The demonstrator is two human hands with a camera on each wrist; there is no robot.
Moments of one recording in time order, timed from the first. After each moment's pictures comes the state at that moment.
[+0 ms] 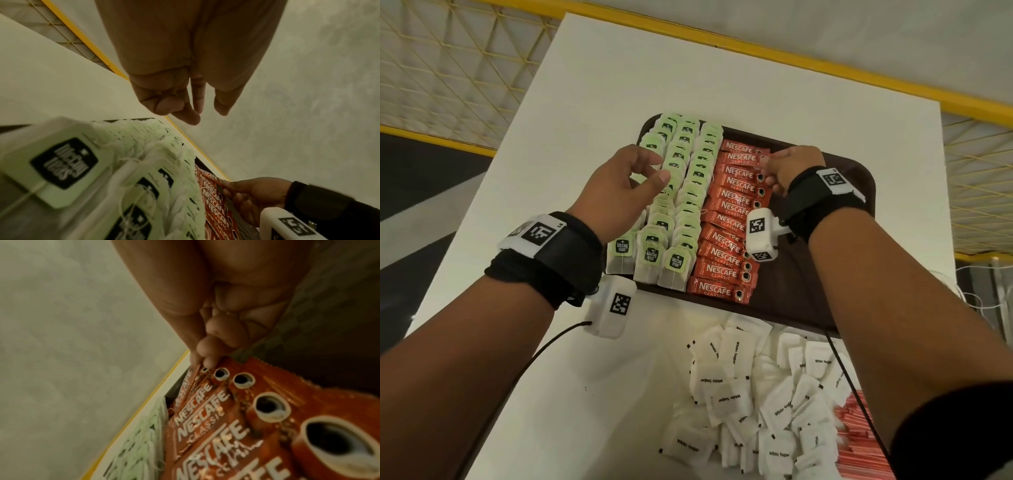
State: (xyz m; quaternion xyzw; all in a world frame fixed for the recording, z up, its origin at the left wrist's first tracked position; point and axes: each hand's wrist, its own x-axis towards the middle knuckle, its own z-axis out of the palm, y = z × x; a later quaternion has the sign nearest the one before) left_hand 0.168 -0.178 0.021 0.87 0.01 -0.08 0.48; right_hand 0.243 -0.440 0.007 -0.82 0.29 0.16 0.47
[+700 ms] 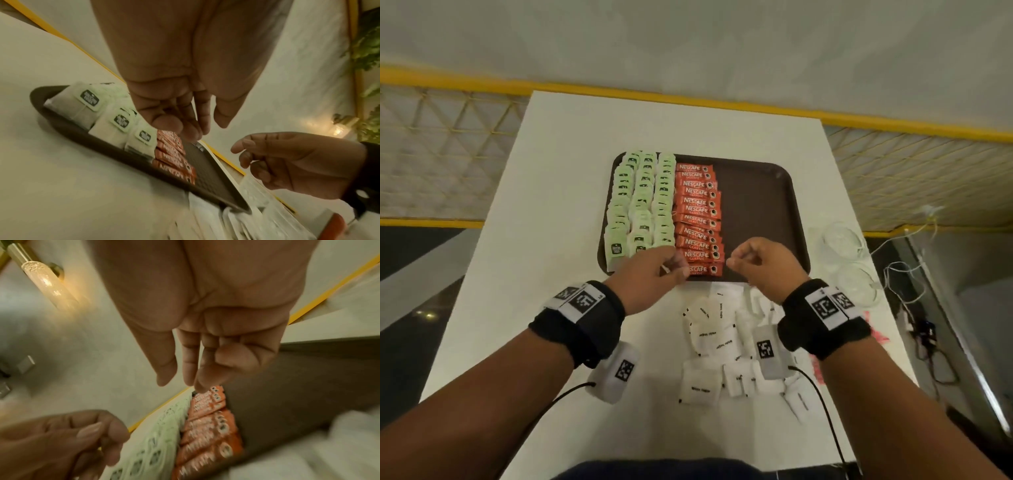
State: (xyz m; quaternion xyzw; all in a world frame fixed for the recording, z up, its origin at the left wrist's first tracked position) left_hand 0.051 -0.192 0.043 0.86 -0.20 -0.24 0.40; right_hand 0.005 -0.417 0.064 -0.91 0.16 0.13 0.36
